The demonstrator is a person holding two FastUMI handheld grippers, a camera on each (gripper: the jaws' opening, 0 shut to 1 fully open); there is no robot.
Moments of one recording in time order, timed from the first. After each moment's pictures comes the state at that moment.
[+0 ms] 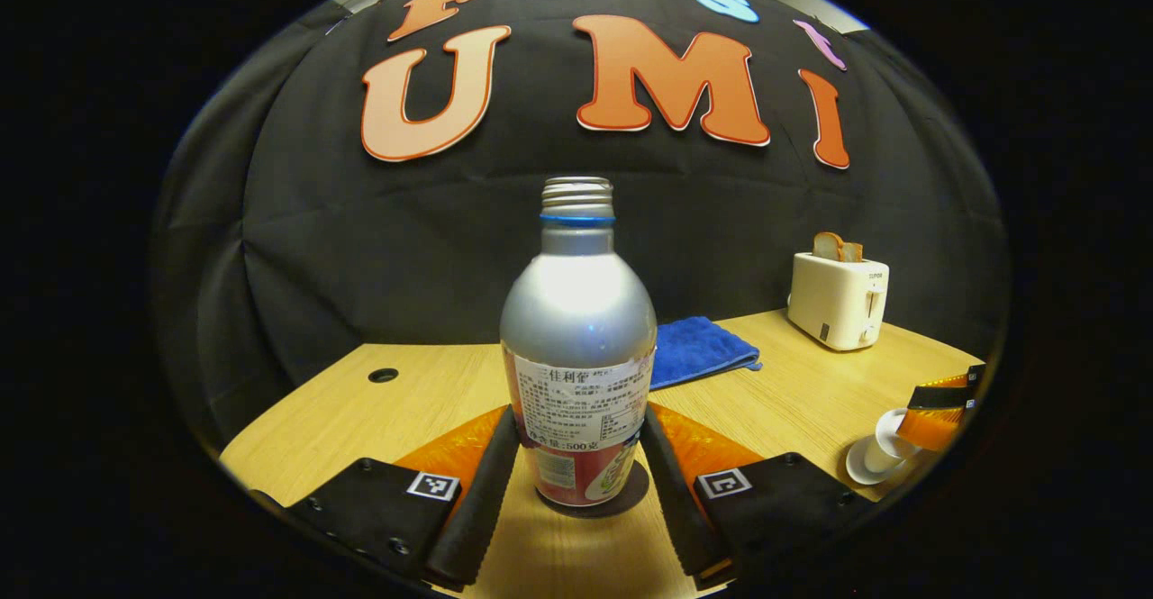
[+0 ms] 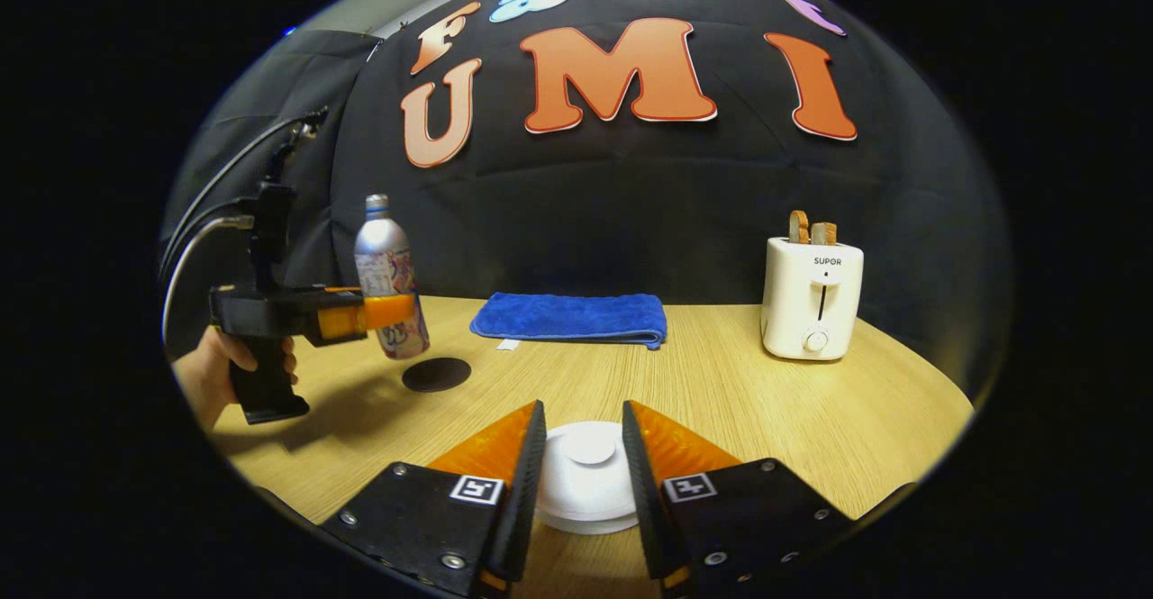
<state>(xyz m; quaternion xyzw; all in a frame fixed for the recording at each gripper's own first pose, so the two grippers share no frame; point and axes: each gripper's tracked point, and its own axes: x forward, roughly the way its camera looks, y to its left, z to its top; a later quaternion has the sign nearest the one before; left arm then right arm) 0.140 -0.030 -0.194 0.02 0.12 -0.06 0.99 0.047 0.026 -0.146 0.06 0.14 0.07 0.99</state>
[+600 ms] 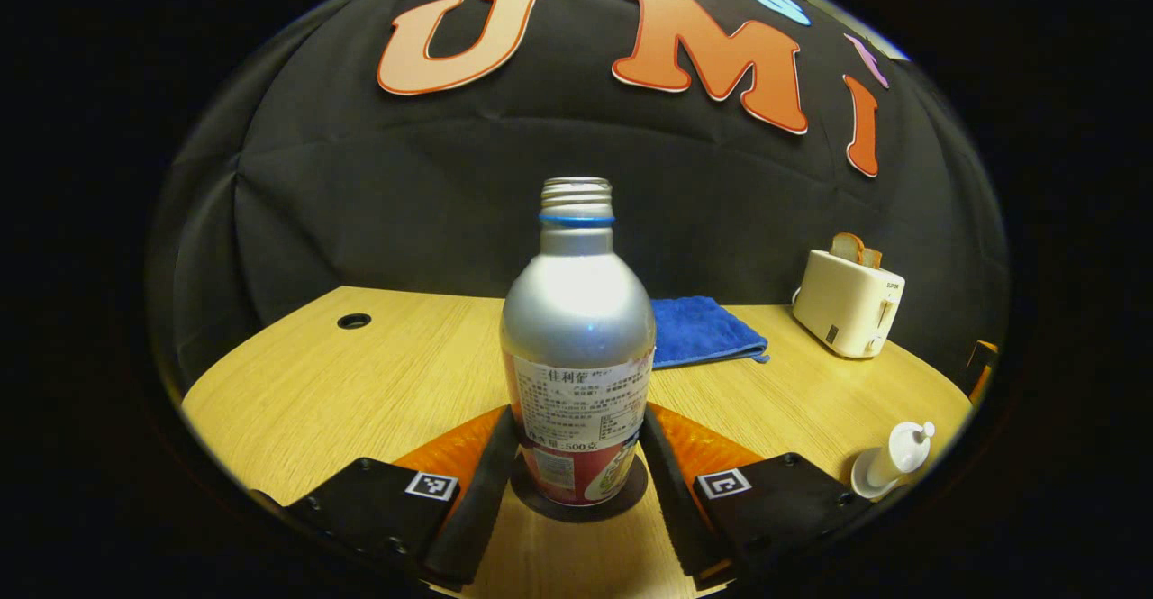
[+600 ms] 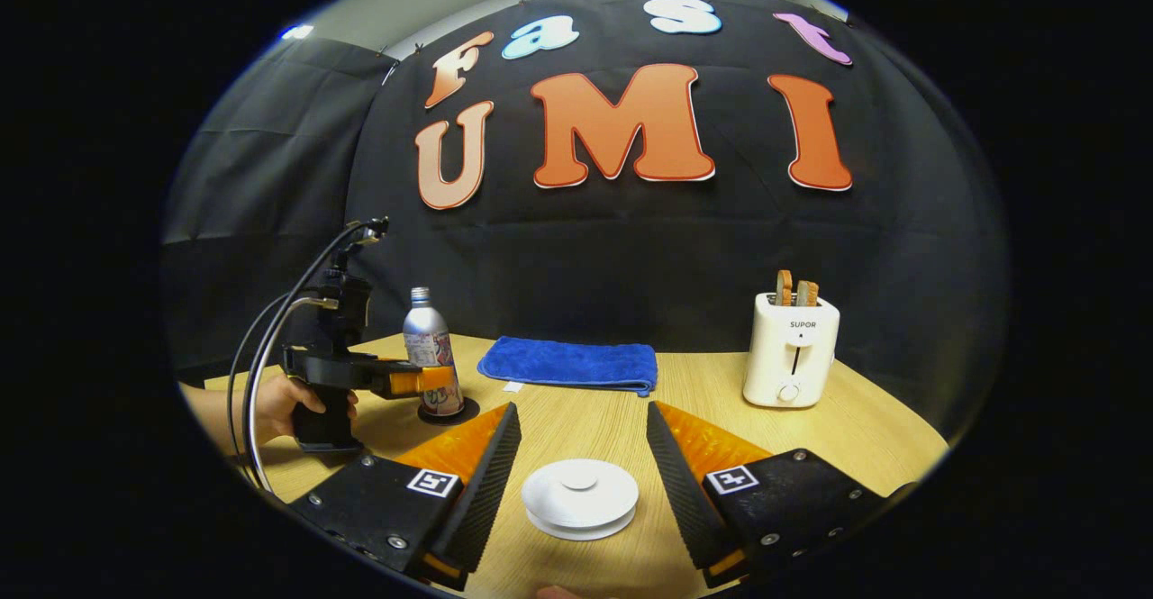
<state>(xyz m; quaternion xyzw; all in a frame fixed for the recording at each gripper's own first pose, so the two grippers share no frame) 0.163 -0.030 -0.238 -0.03 0.18 -0.06 0.98 0.031 0.010 -0.087 0.04 0.08 0.07 0.99</state>
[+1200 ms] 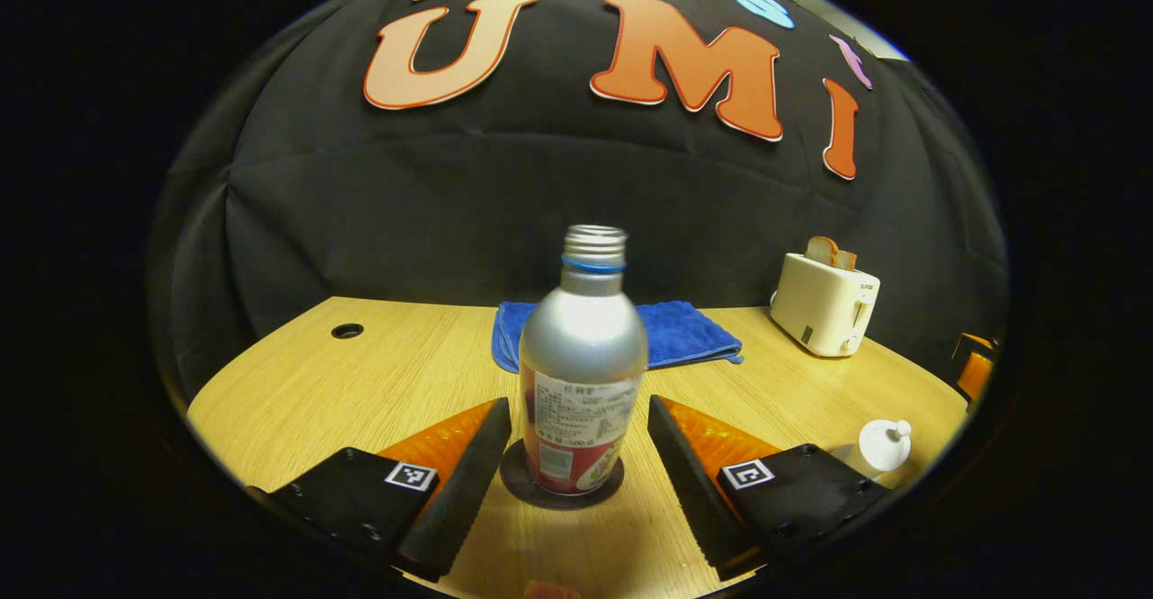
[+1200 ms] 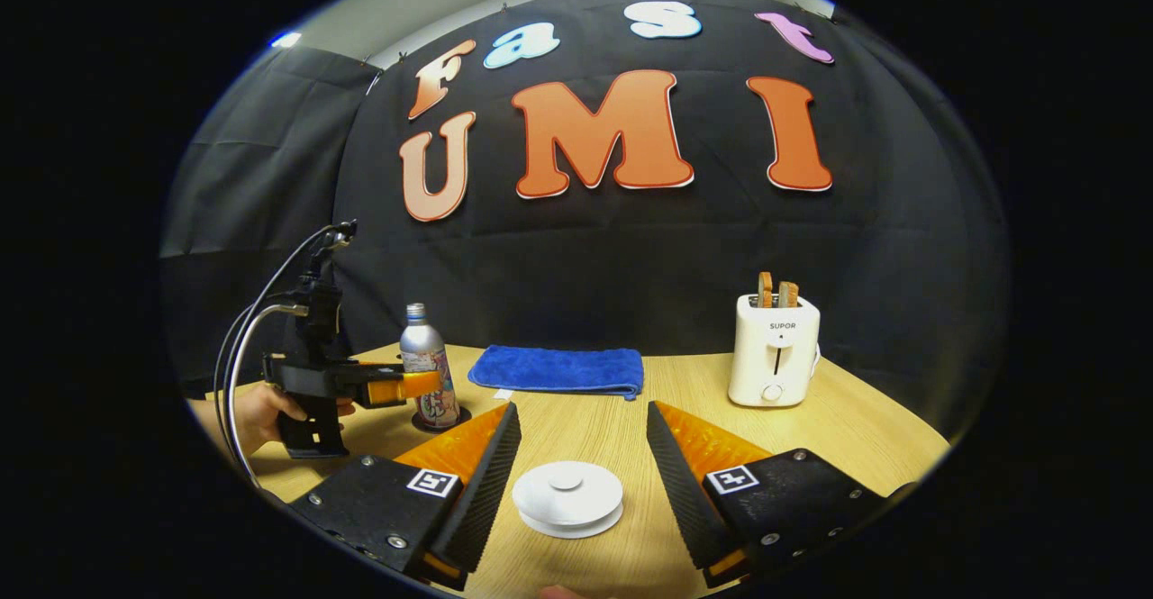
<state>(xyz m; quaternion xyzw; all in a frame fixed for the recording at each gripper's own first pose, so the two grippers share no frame) 0.136 -0.034 -0.209 -0.02 0.15 -0.08 0.98 0.023 -0.006 -0.073 0.06 0.07 0.05 1.00</state>
